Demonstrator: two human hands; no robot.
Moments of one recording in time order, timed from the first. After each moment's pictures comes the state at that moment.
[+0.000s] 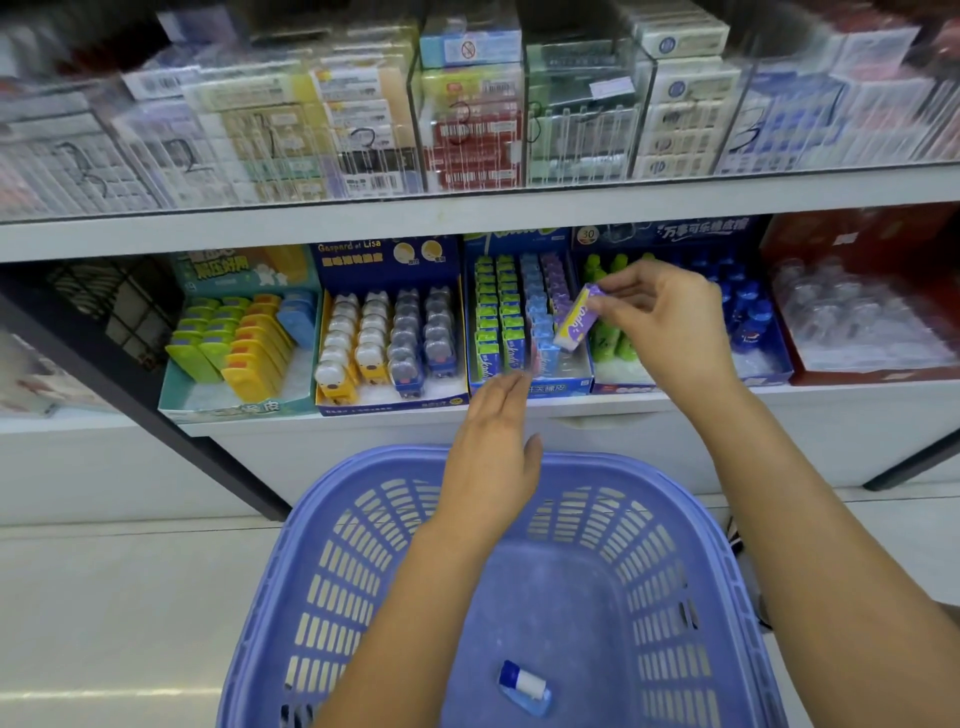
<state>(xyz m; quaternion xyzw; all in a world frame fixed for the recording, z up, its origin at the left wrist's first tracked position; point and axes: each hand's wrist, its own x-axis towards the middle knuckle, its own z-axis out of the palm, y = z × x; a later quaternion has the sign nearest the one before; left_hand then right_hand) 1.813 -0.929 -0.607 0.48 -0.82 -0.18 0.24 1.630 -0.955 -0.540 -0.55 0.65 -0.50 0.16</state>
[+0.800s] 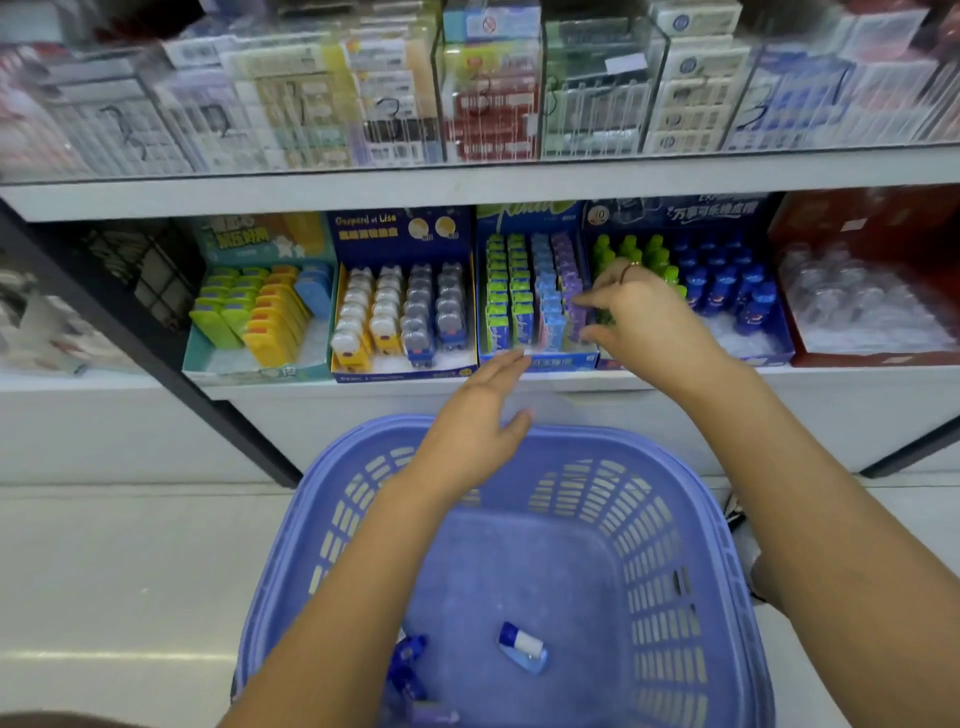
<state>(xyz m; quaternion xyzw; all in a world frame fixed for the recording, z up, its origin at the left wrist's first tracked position) 1.839 -0.935 -0.597 0.43 -0.84 -0.26 0.21 1.638 -0.955 -0.545 -0.73 0.66 -0.17 0.01</state>
